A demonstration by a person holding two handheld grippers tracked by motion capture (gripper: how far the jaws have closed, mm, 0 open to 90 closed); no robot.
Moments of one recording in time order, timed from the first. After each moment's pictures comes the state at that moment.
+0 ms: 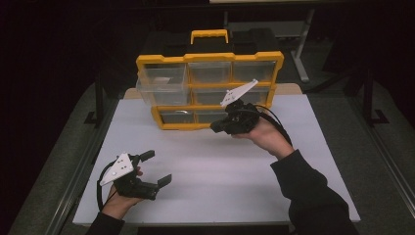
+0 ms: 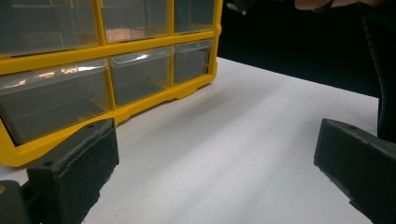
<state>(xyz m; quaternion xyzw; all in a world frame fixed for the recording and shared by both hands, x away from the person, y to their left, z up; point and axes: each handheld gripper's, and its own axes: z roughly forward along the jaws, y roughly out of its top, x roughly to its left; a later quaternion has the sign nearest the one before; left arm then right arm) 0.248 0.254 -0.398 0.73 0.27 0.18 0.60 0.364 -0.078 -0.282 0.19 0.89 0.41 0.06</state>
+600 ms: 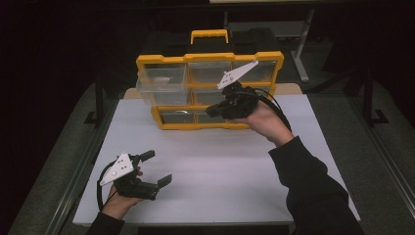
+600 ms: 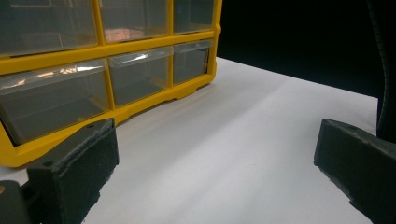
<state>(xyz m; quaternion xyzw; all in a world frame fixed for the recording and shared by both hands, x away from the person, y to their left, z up) 0.249 0.254 -0.398 0.73 0.27 0.18 0.60 0.372 -0.070 -0.239 0.18 0.88 0.43 0.08</state>
